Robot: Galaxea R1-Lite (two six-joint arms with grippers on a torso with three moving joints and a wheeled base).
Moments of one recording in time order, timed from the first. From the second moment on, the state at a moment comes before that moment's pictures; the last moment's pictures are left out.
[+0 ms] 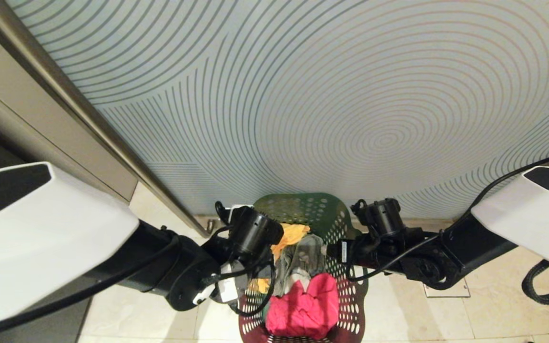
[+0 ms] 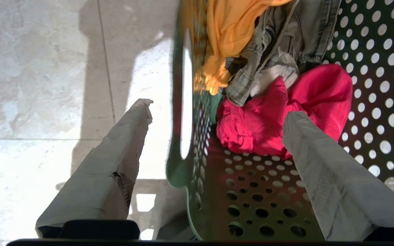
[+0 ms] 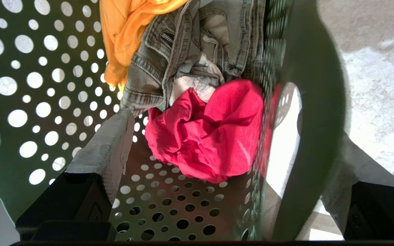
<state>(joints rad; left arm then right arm) -0.79 2.03 -1.03 -0.20 0.53 -0.46 0.46 2.15 -0.98 -0.50 -0.05 0.42</state>
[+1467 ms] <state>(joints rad) -0.75 2.12 -1.03 -0.27 0.54 -0.45 0.50 2.14 -1.02 -0.54 0.01 0.48</state>
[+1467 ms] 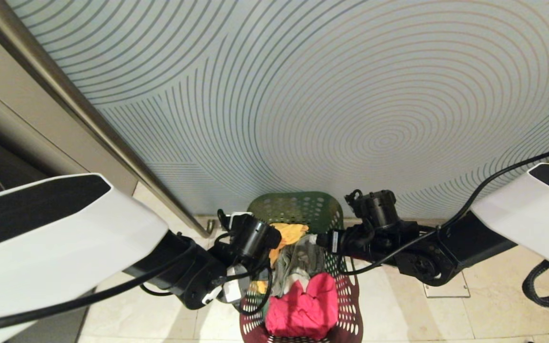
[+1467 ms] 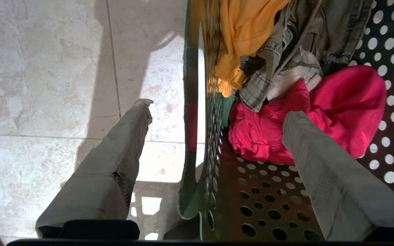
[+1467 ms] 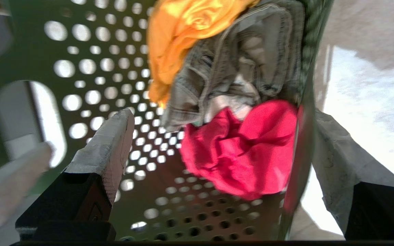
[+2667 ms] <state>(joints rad) -0.71 2.17 -1.06 -0.27 0.43 -0.51 0.53 2.14 -0.93 -0.64 0.03 0.52</state>
